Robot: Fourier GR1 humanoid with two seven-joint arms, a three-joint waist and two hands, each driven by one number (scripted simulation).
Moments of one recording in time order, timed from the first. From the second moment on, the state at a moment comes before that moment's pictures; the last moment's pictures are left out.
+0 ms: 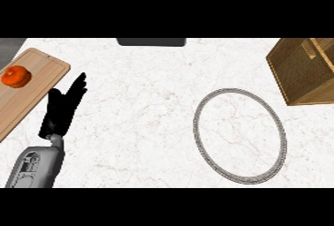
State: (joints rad) left arm -0.25 0.22 0.06 -1.36 -0.10 -0.01 0.23; right arm -1.18 -0.77 -0.19 -0.58 0.91 0.18 0.18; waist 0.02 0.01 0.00
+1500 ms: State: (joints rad) left arm -0.25 0.20 0.05 -1.38 -0.12 -0.01 0.23; right arm -1.09 -0.82 -0.53 -0.31 0.66 -0.20 -0.05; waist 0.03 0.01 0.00
